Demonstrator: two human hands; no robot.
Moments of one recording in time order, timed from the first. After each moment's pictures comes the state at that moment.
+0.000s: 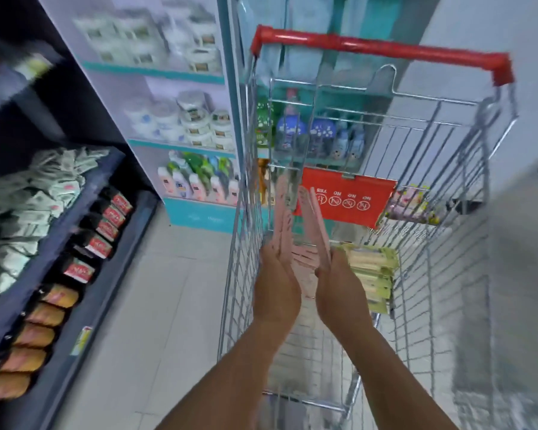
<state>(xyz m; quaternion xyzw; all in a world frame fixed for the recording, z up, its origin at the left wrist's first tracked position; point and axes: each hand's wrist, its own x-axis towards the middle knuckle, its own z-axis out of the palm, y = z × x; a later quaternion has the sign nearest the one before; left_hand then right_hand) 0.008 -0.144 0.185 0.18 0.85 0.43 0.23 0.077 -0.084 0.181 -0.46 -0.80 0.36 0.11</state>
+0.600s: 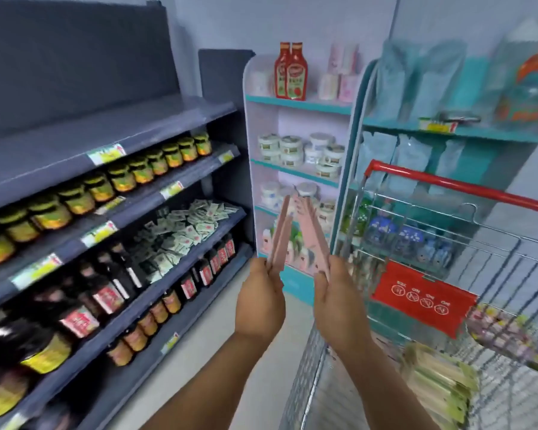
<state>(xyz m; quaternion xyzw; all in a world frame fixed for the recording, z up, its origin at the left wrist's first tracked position) -0.021 -0.308 0.335 0.12 0.87 0.47 0.00 0.033 -0.205 0.341 -0.22 -0.88 0.37 0.20</state>
